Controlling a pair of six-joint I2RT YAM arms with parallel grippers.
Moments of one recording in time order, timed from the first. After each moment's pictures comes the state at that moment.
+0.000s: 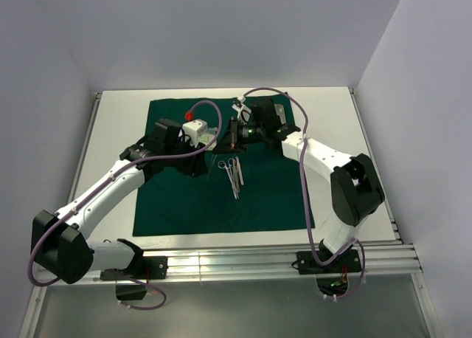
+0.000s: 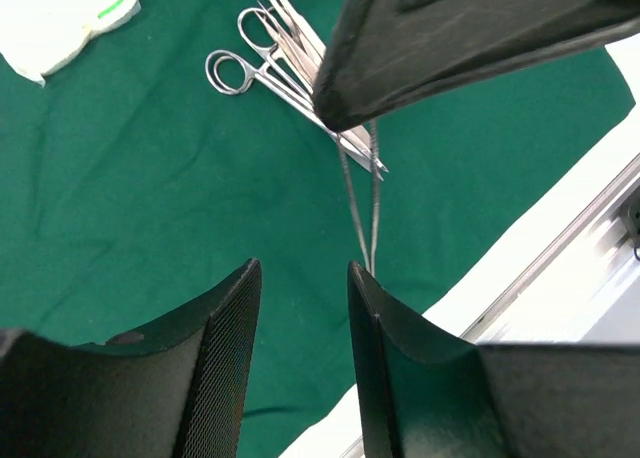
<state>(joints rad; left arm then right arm) -0.52 1.28 1.05 -0.53 0.32 -0.09 0.54 1.70 1.26 -0.12 -0.71 0.77</state>
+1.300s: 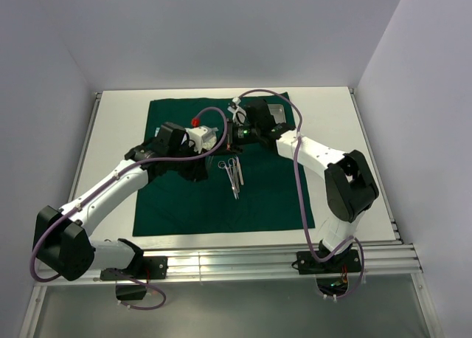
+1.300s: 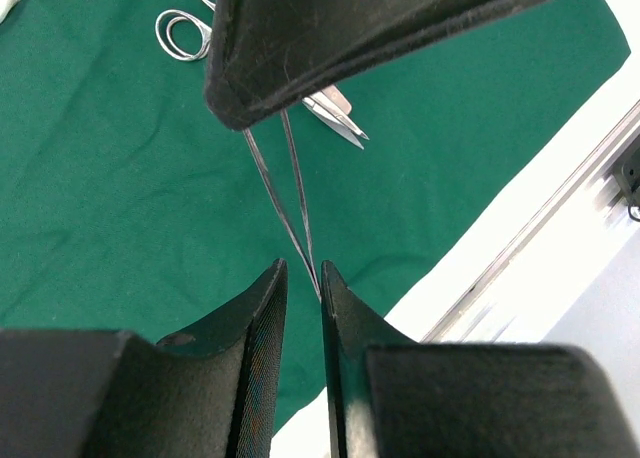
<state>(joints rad) -0.54 1.30 1.03 -0.57 0.36 -0.07 0.58 1.76 1.30 -0.15 -0.69 0.78</state>
